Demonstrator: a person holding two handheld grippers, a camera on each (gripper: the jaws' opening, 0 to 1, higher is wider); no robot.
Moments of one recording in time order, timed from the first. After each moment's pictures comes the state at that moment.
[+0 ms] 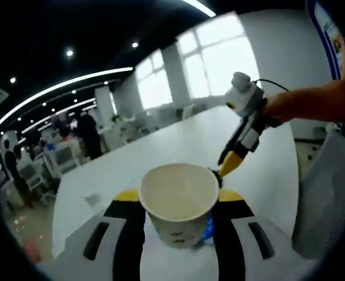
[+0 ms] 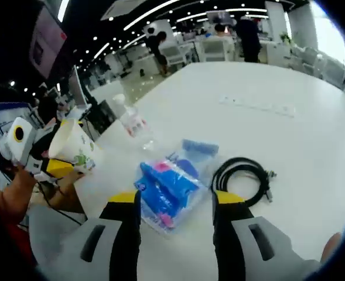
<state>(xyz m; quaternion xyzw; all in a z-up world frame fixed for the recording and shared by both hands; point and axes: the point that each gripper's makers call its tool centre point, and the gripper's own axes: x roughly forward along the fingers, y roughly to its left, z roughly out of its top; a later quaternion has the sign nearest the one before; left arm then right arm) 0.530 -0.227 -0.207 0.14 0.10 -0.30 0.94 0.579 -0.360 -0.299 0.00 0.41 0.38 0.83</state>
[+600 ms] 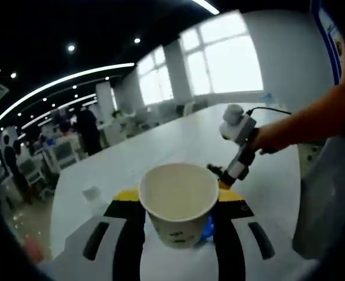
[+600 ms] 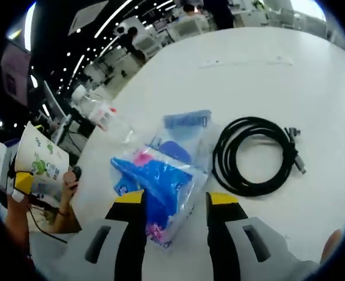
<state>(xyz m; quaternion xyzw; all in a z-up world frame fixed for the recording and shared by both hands) 0.535 -0.225 -0.219 0.14 0.11 -0.29 0.94 0.594 -0.343 -0.371 0.08 0.47 0.33 0.82</state>
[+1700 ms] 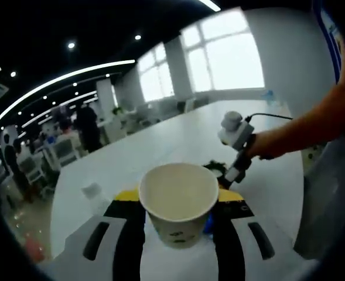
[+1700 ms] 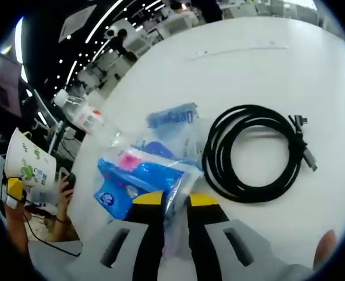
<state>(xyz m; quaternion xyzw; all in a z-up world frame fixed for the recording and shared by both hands) 0.543 -0.220 -0.225 0.14 0.12 -0.29 0.94 0.605 -0.342 -0.390 0.10 0.48 0.32 0.81</state>
